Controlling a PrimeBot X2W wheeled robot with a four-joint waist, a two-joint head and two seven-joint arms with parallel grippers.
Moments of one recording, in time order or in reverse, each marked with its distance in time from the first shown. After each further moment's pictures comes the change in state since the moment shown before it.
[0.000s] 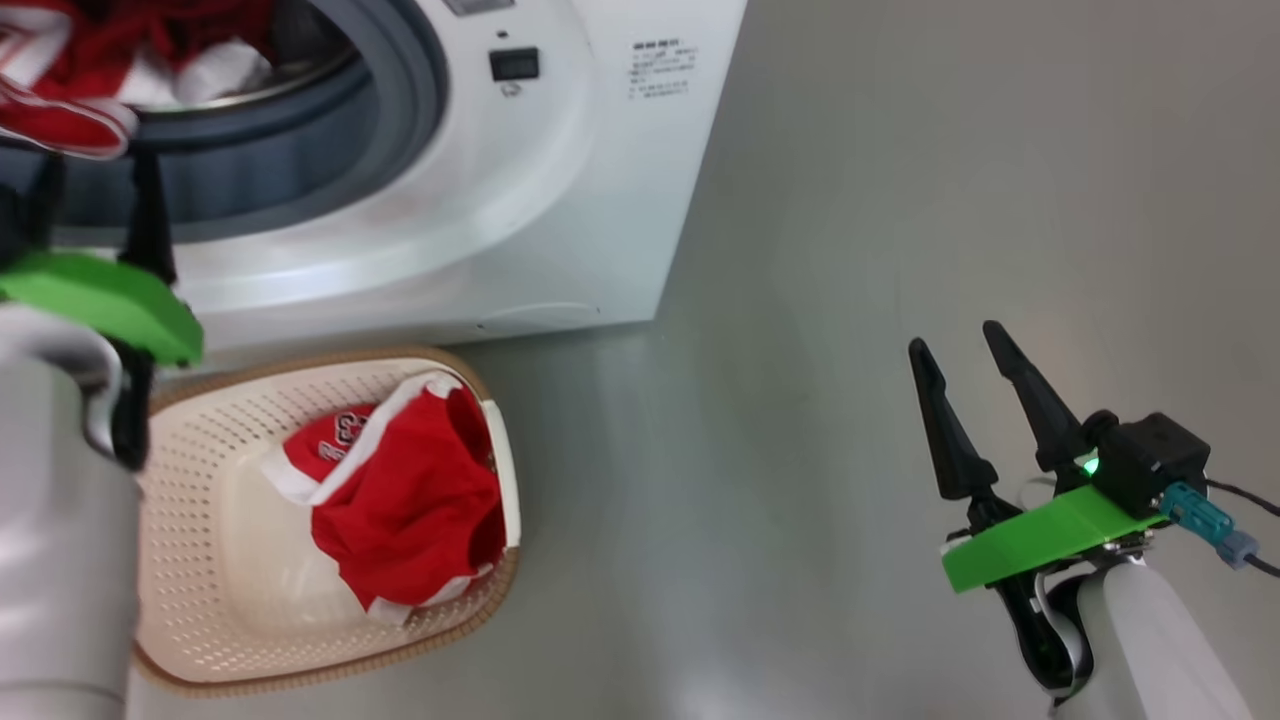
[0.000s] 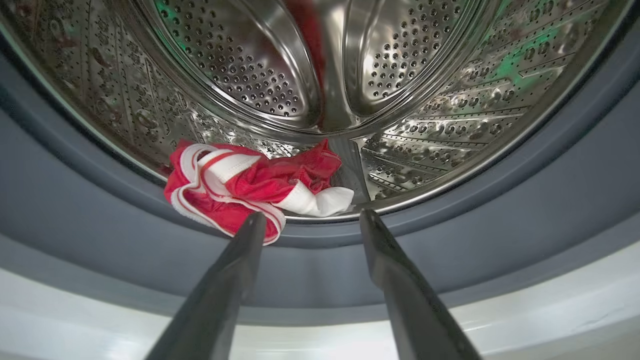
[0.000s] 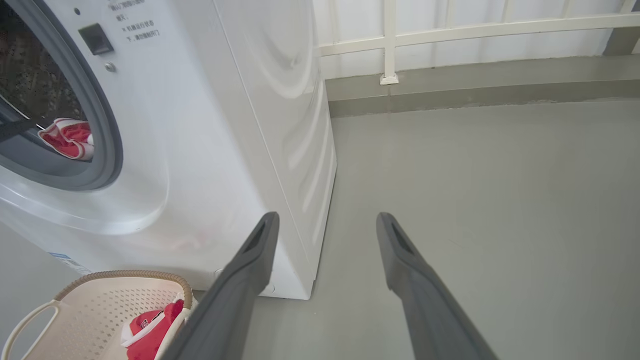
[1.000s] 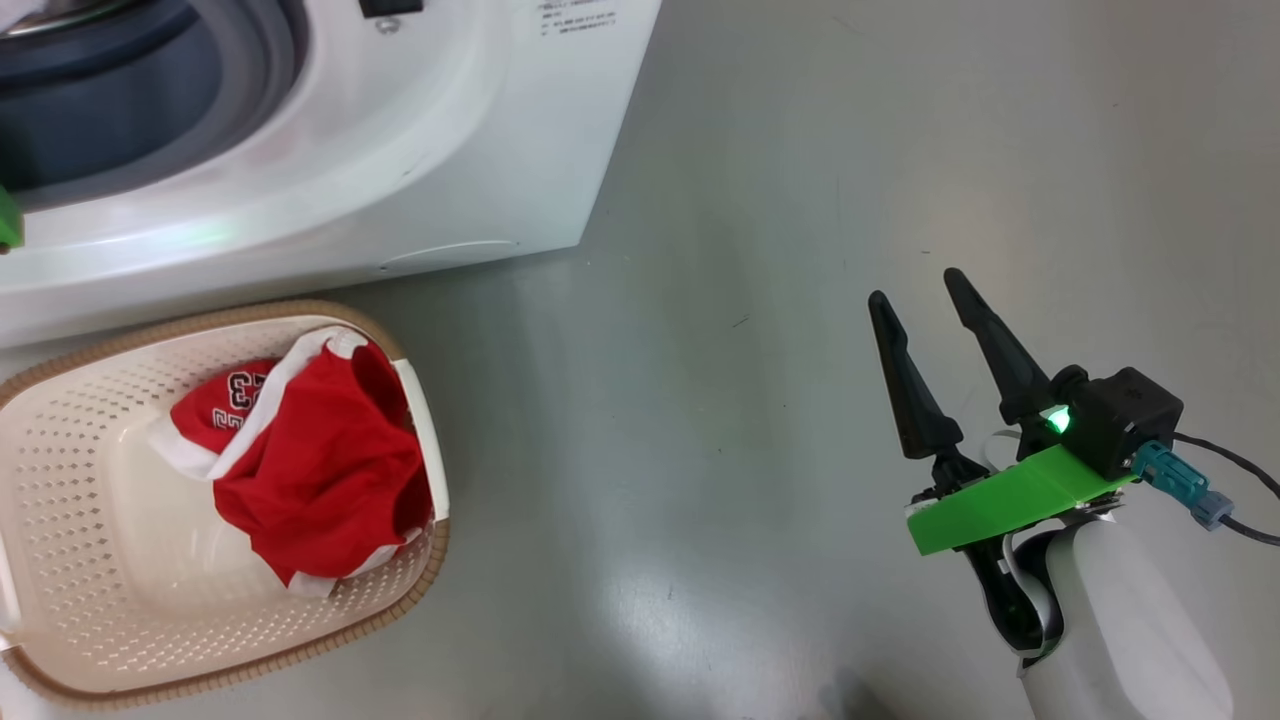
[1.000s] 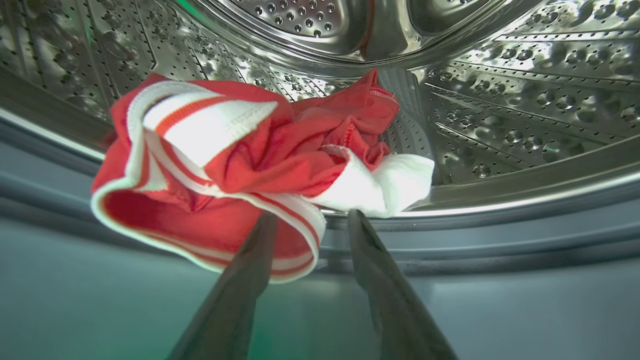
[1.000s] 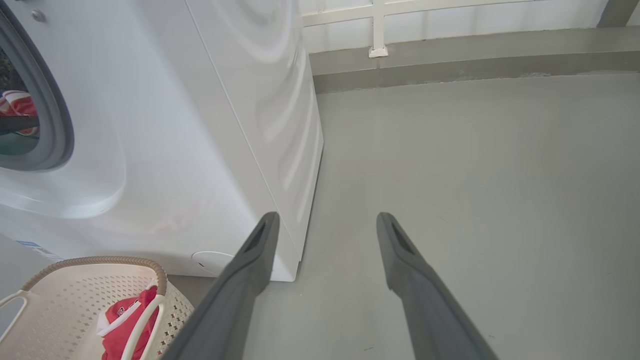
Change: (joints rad) left arm -0.393 0.131 -0.050 0.428 0.044 0.050 0.065; right arm -0.083 0.026 0.045 -0.005 0.000 0.000 0.000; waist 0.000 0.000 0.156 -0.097
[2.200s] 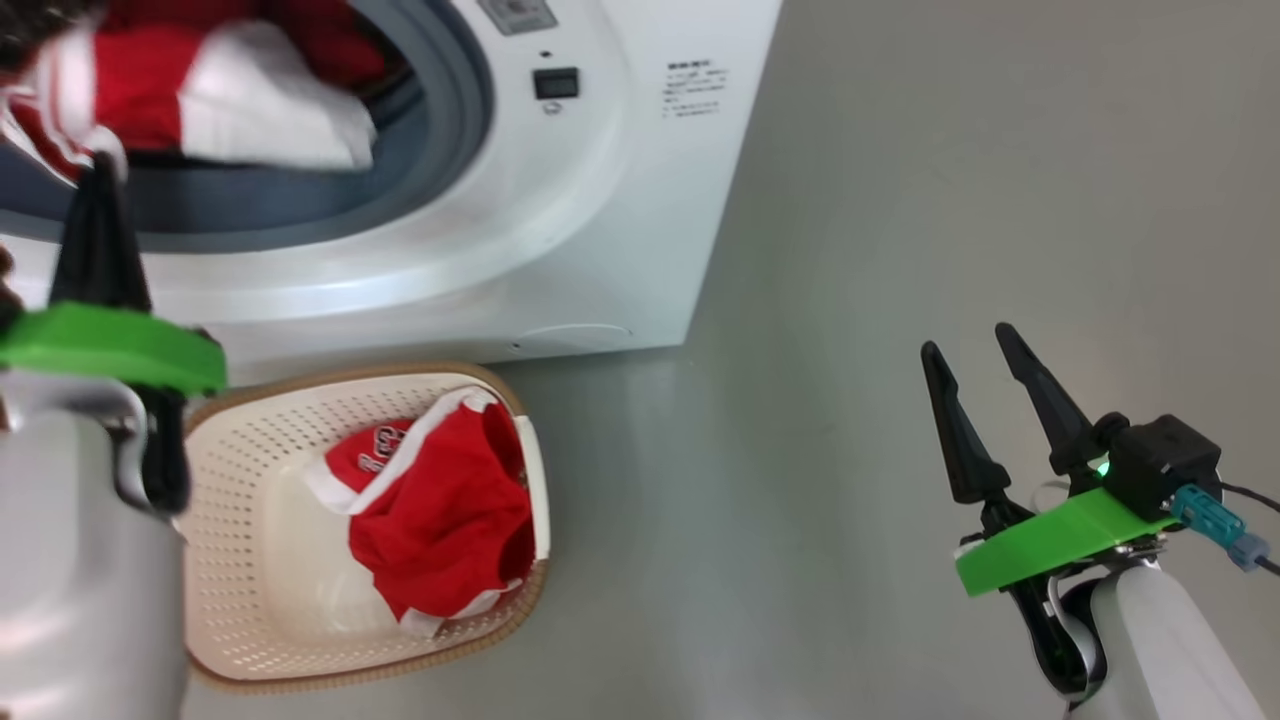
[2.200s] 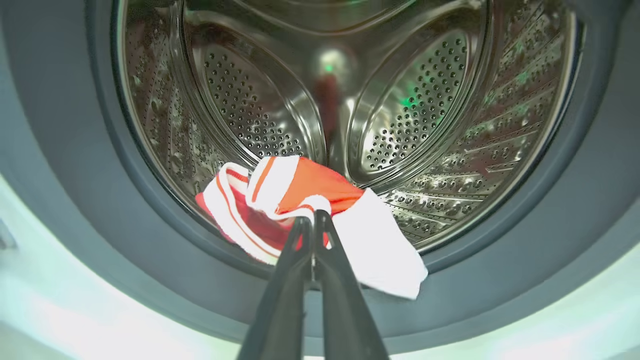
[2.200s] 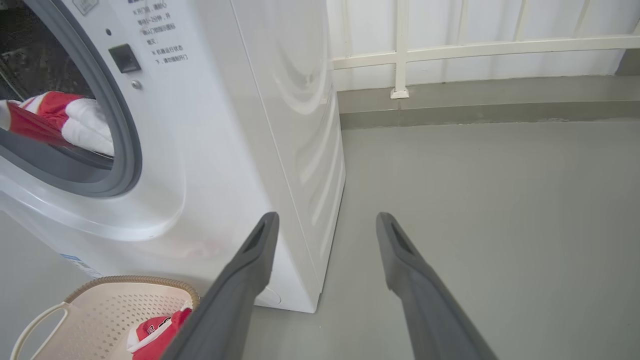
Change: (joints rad) left arm 0.496 -0.176 0.101 -0.588 -0.151 -0.050 -0.148; right arm 0.078 -0.044 -0.048 0.011 -0.003 0.000 0.000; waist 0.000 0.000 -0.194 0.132
